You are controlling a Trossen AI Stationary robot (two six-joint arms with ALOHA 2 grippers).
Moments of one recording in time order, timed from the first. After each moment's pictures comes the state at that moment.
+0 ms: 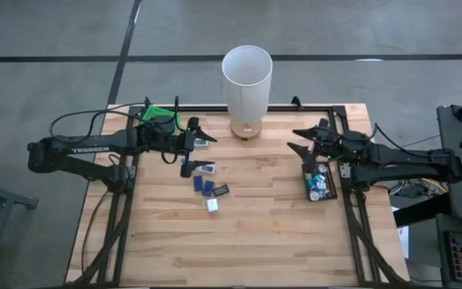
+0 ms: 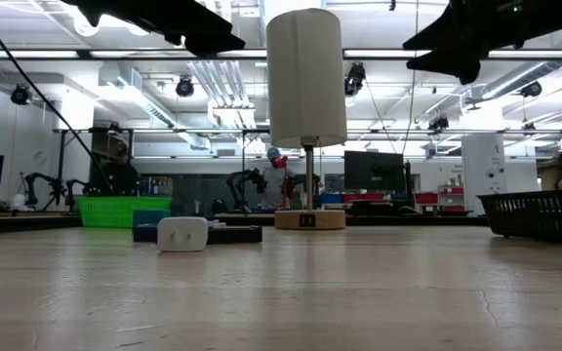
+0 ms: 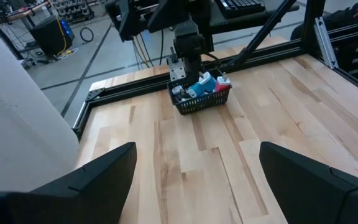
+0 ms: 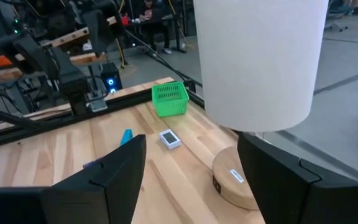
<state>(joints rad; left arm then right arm) 0.21 1.12 0.85 -0.08 0.23 0.33 -0.13 0.63 0.48 0.01 0.29 0.18</state>
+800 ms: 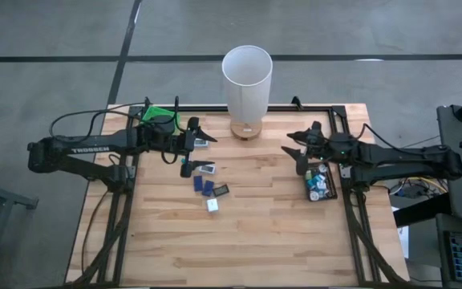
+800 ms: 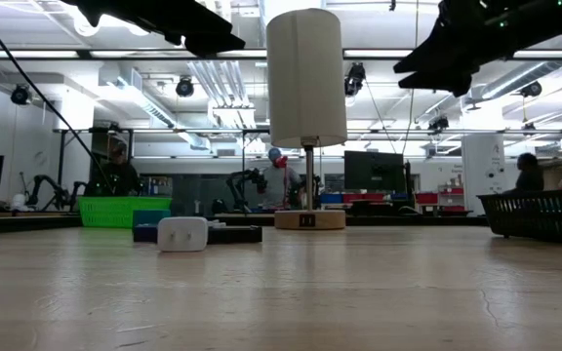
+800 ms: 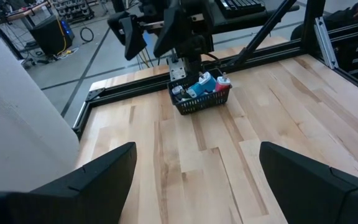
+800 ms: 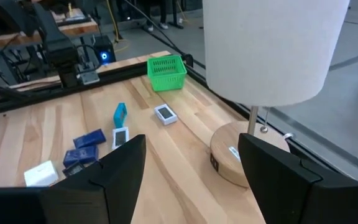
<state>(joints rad) 0.21 1.12 0.85 -0.08 0.23 0.33 -0.13 0.74 0.48 0.00 0.29 0.18</state>
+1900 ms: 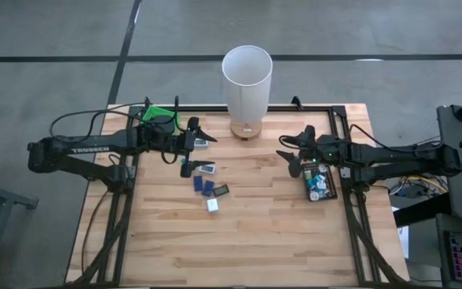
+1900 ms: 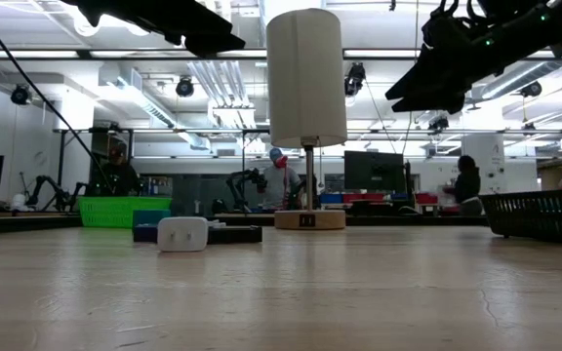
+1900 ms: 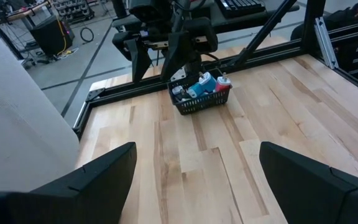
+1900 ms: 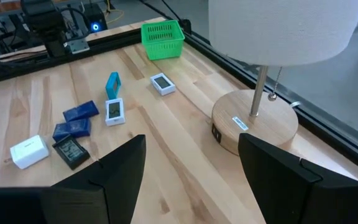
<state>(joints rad) 0.21 1.12 0.85 -0.08 0.23 0.33 -0.13 0.87 0.48 0.00 0.29 0.22</state>
